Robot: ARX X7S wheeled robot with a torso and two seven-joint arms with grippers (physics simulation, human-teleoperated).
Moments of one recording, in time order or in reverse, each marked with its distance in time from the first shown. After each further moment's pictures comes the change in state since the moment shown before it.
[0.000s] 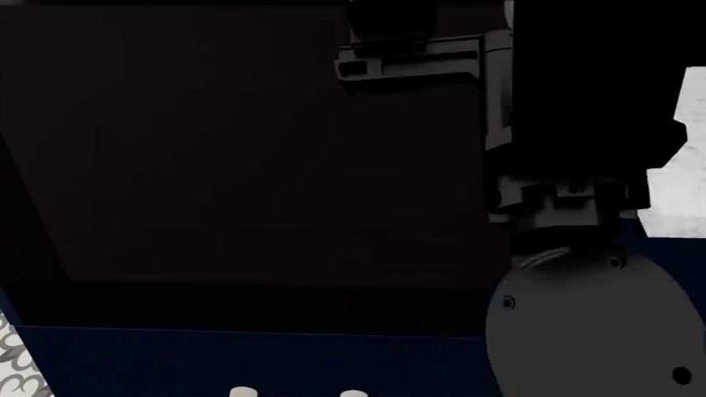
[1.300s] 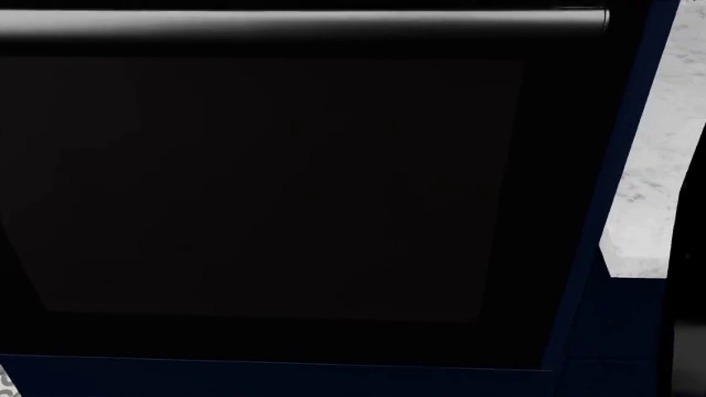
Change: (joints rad) left arm -0.001 -0.002 -0.029 -0.053 0.012 -0.006 0.007; right arm 0.828 0.008 -0.066 0.962 -0.063 -0.134 -0.154
